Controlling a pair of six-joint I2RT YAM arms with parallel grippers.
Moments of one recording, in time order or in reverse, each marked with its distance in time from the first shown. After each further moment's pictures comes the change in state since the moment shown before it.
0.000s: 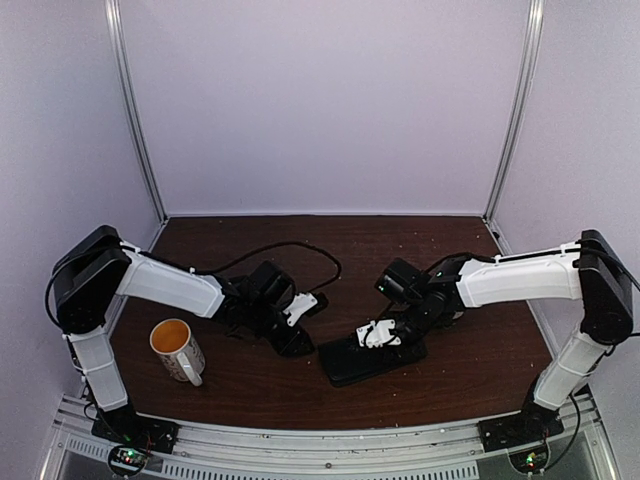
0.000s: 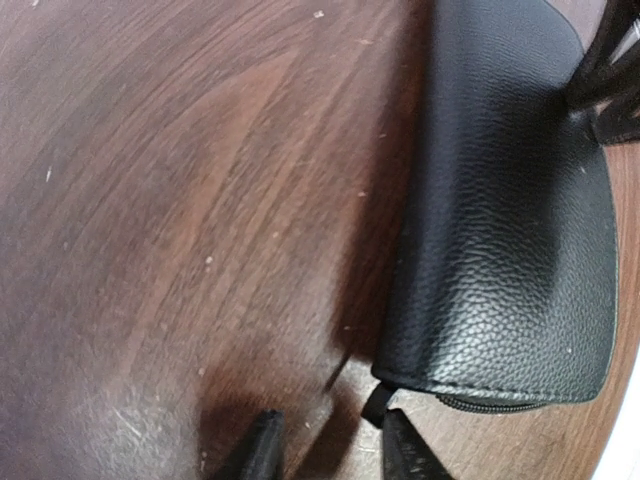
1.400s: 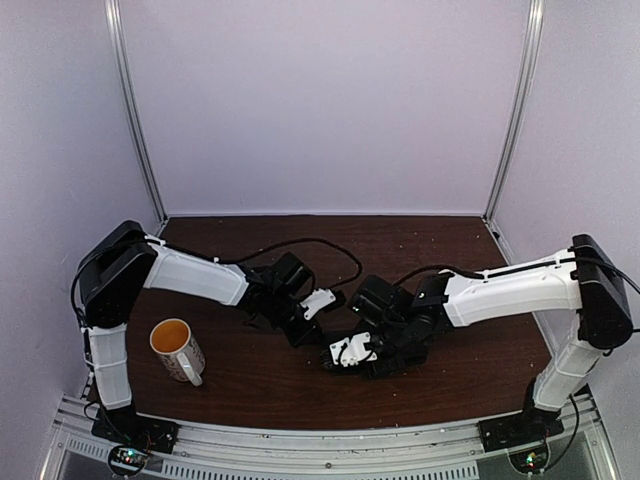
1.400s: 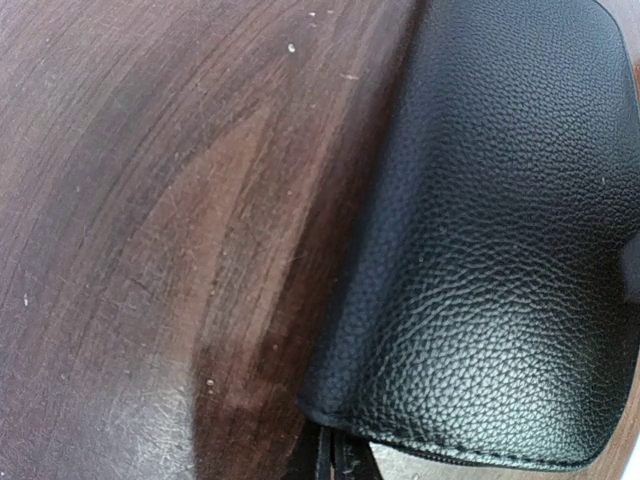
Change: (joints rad) left arm -0.008 0.148 0.219 -0.129 0.008 0.135; right arm 0.187 0.023 0.050 0.084 0.103 0.050
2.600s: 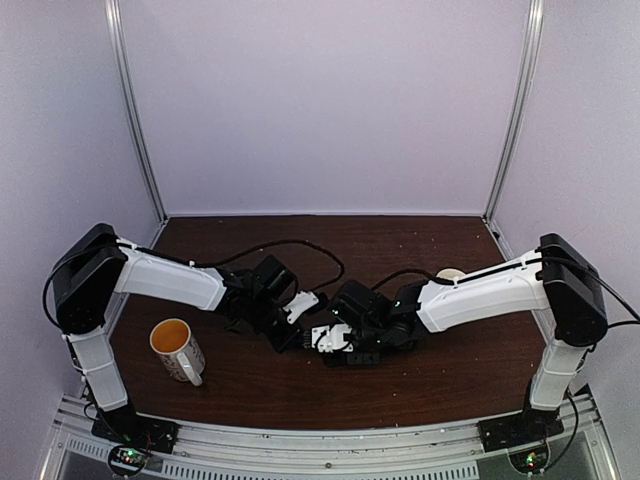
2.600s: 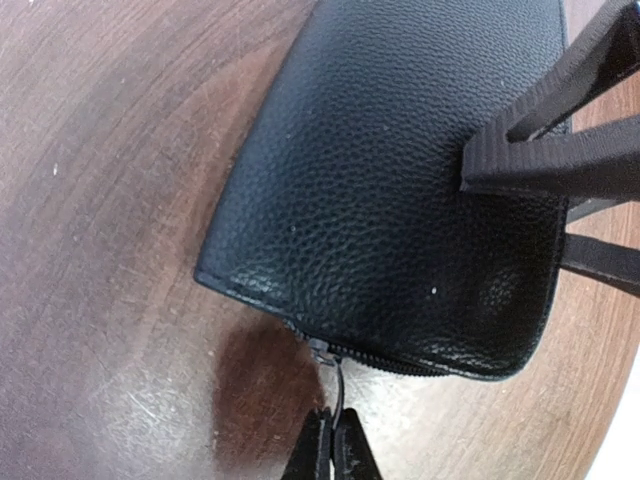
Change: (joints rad) left arm 0.000 -0.152 -0.150 -0.017 -0.023 -0.068; right arm 0.015 0.153 0.063 0.187 0.243 0.183
